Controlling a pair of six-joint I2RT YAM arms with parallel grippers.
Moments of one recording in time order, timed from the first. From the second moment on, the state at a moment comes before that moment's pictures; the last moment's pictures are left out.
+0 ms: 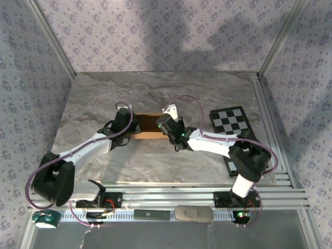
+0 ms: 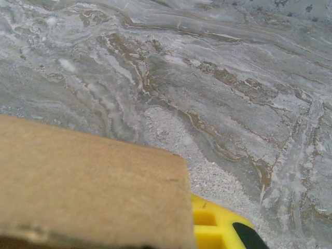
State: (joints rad) left arm -0.53 1.32 0.73 -0.16 -0.12 -0.60; right arm 0.93 1.69 1.05 -0.06 0.65 0.39
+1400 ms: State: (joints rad) left arm -0.63 0.81 0.52 -0.43 -0.02 -0.76; right arm 1.15 1.43 0.83 -0.13 0.62 0.48
